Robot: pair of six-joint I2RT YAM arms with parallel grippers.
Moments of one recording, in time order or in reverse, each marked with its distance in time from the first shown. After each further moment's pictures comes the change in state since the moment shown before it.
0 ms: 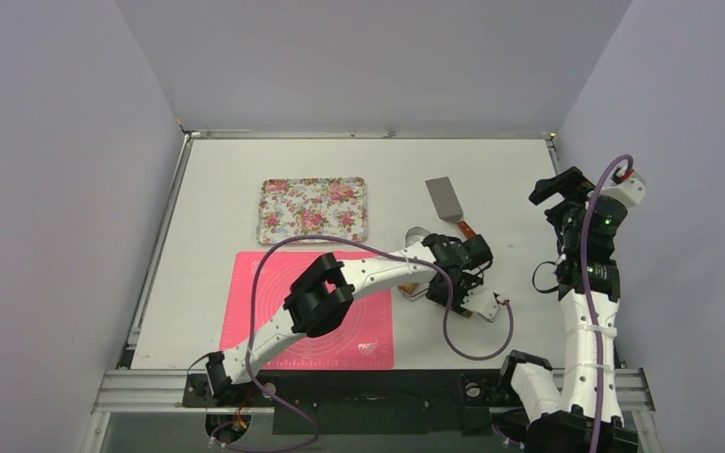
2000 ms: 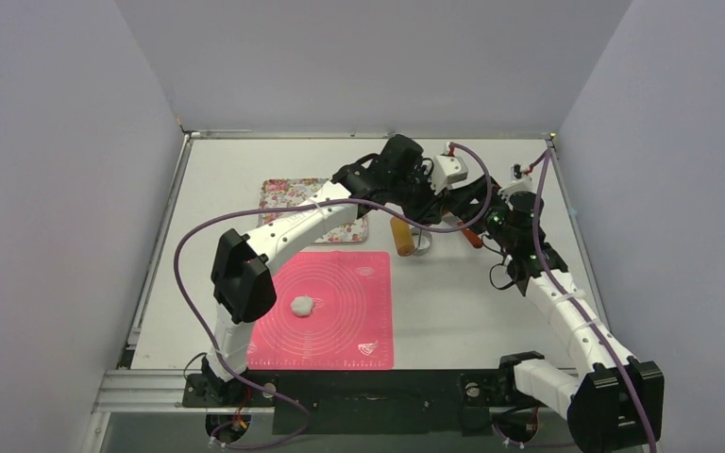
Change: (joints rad) left arm 0.319 -0.444 -0.227 0.386 0.224 -0.767; right arm 0.459 0.167 -0.138 0.293 -0.259 0.367
